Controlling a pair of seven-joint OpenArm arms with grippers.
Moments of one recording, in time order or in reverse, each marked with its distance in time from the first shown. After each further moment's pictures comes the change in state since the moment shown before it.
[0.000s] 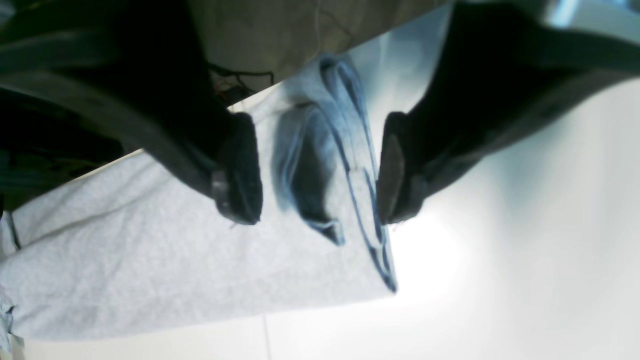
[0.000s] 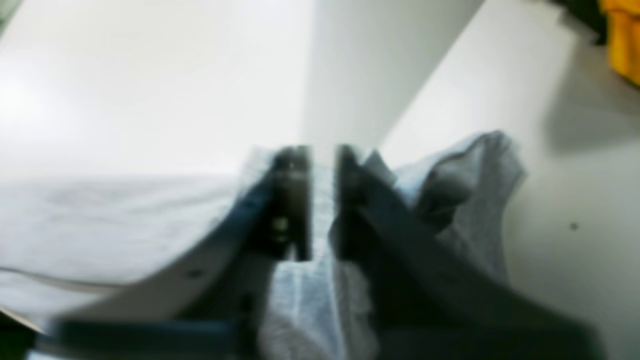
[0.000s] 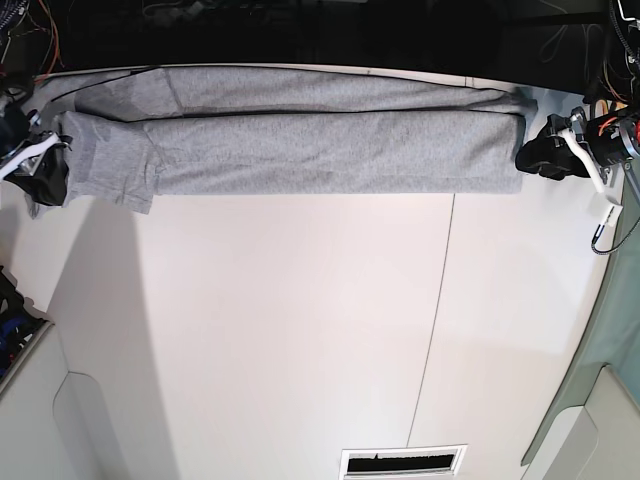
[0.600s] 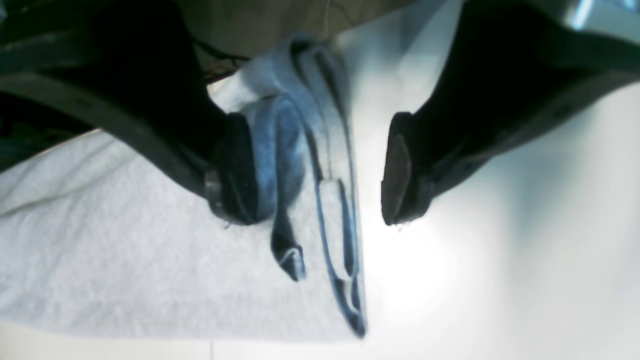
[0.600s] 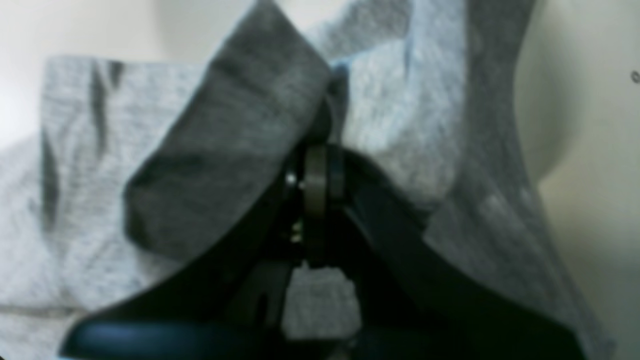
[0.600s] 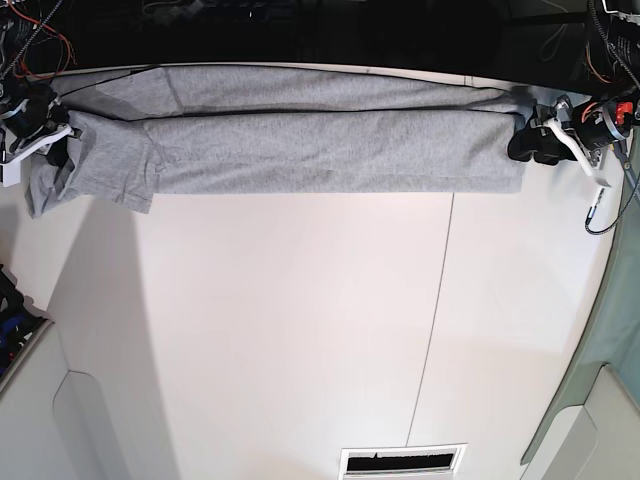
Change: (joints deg) left arm -0.5 4.0 -0.1 -5.7 9.6 0.0 -7.9; right arm 6.3 2.6 -2.8 -26.1 -2.8 -2.3 7.0
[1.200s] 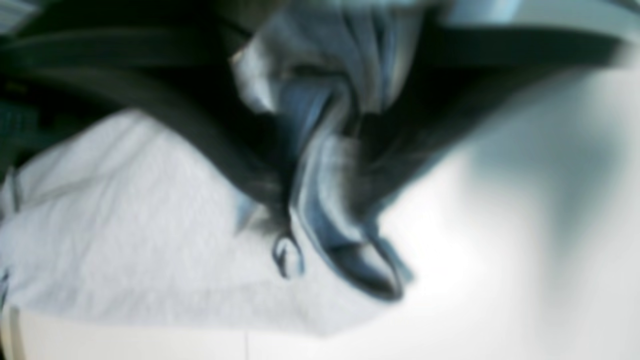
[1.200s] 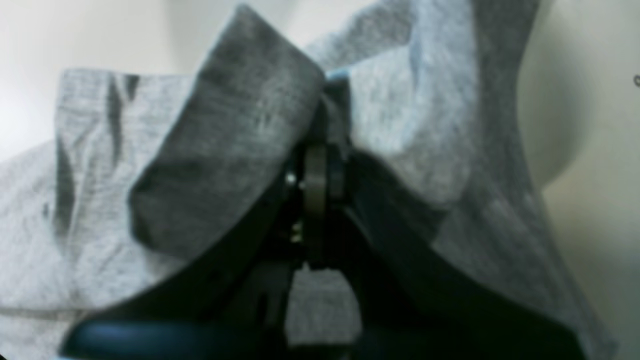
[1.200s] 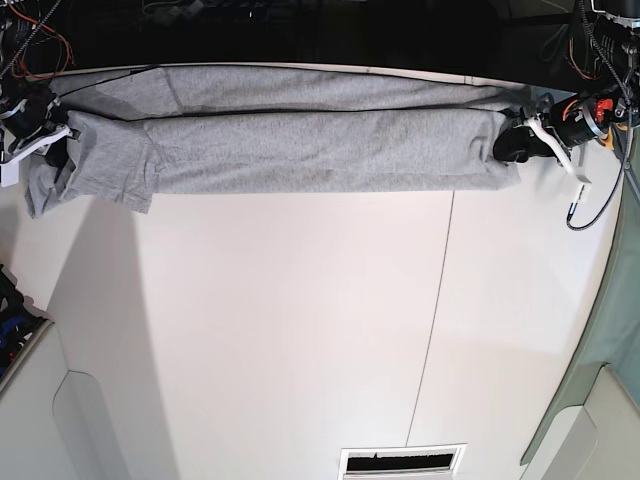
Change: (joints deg) left arm -0.5 -0.4 8.2 -4.1 -2.1 -0.9 -2.3; right arm 0.0 0.0 0.0 0.0 0.9 0.0 0.0
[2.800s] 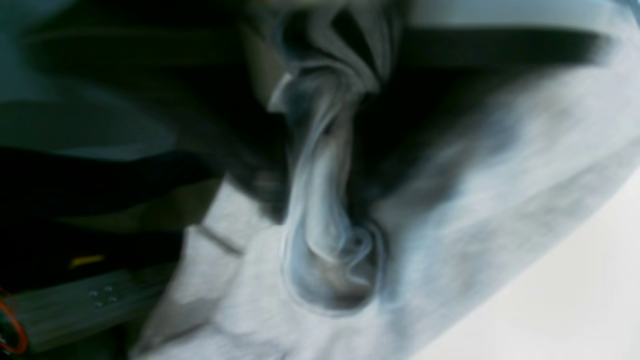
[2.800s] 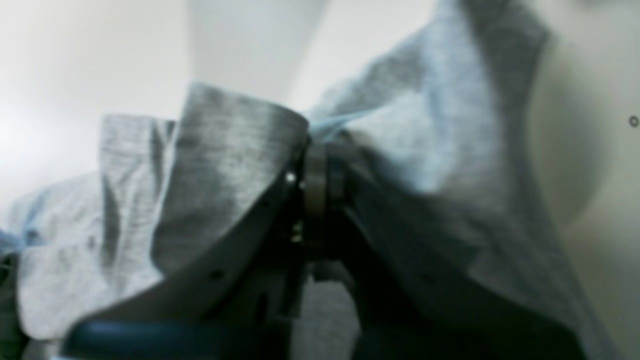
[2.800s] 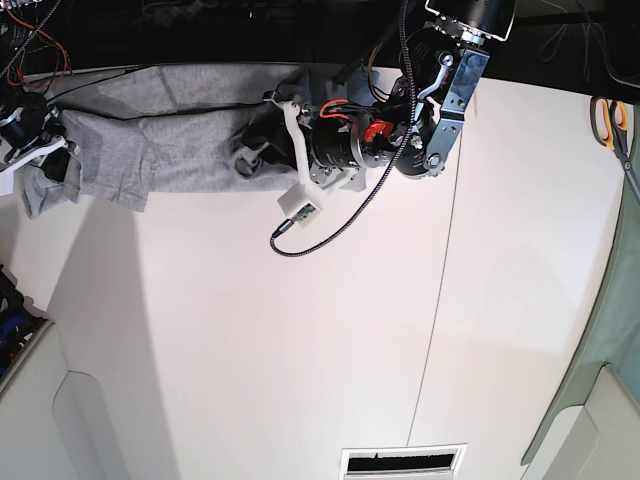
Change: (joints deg) left arm -10.4 25.1 31.7 13.6 12.4 6.5 5.8; right arm 1.0 0.2 0.0 0.9 3.5 0.0 -0.2
